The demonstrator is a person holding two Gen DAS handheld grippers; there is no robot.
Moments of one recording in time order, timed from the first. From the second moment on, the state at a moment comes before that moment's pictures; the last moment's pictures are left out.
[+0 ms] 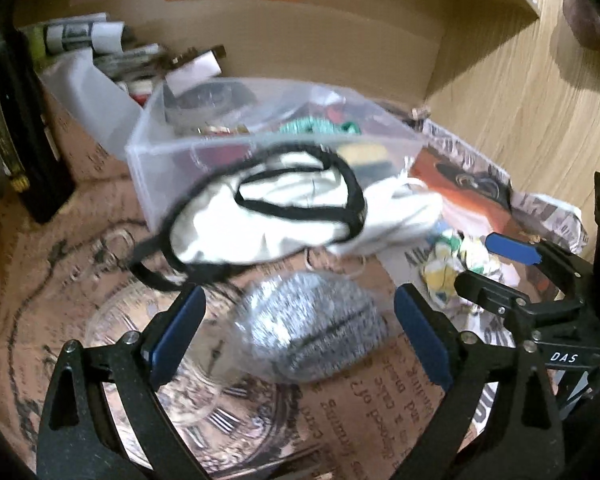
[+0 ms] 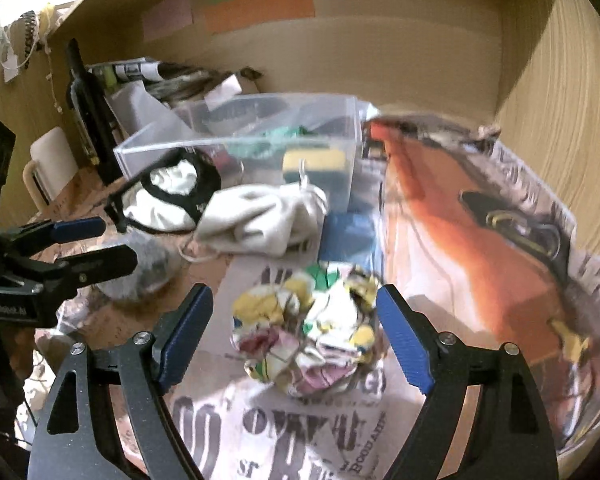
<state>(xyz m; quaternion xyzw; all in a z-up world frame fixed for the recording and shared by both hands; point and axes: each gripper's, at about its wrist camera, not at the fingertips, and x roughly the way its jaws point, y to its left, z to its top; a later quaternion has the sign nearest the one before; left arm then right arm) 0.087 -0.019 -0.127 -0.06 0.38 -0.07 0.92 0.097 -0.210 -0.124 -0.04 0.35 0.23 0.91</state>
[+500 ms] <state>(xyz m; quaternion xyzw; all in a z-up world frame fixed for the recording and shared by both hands) 0.092 -0.034 -0.146 -0.06 0.39 -0.09 0.91 0.100 -0.215 -0.140 -0.03 0.36 0.22 0.91</state>
